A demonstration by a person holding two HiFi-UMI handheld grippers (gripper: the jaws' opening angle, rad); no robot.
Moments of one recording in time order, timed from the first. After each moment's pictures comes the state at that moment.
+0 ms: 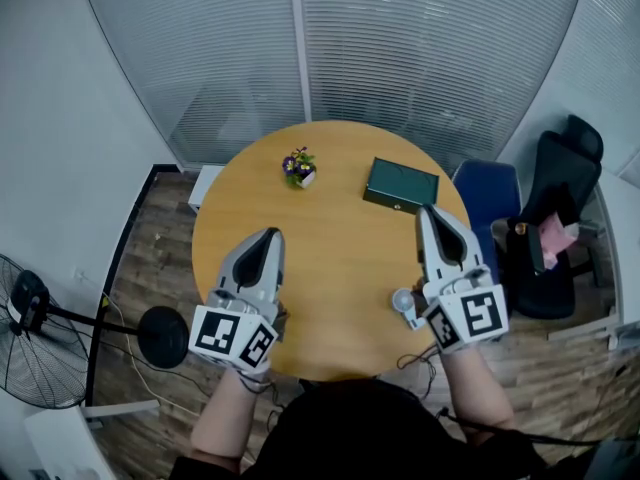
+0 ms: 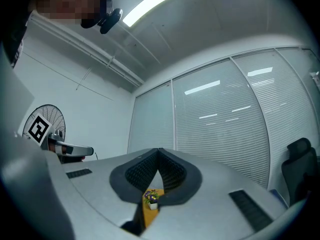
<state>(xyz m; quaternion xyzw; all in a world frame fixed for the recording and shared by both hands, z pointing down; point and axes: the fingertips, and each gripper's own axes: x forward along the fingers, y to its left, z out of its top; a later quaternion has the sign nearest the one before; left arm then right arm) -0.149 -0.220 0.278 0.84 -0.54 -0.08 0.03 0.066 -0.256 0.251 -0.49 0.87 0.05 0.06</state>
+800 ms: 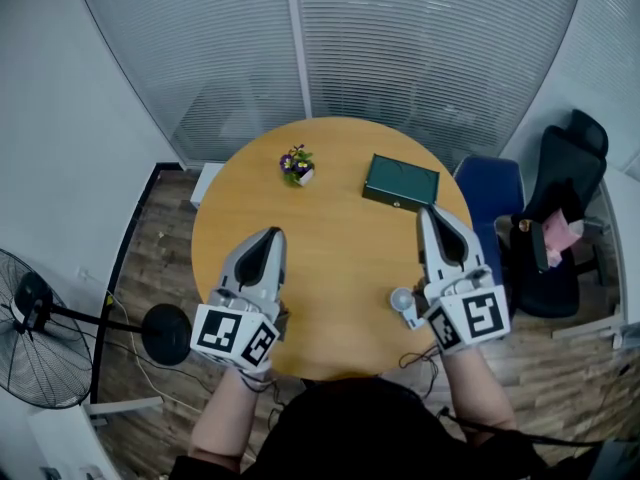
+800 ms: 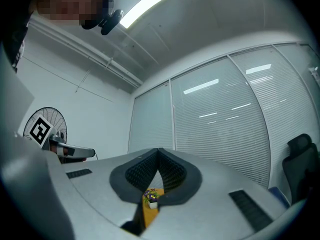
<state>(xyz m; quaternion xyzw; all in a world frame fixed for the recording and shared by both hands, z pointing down) -0.128 -0.230 0.285 0.84 -0.54 -0.07 0.04 0.085 -0.263 0.258 -0.49 0.87 0.04 0.06</state>
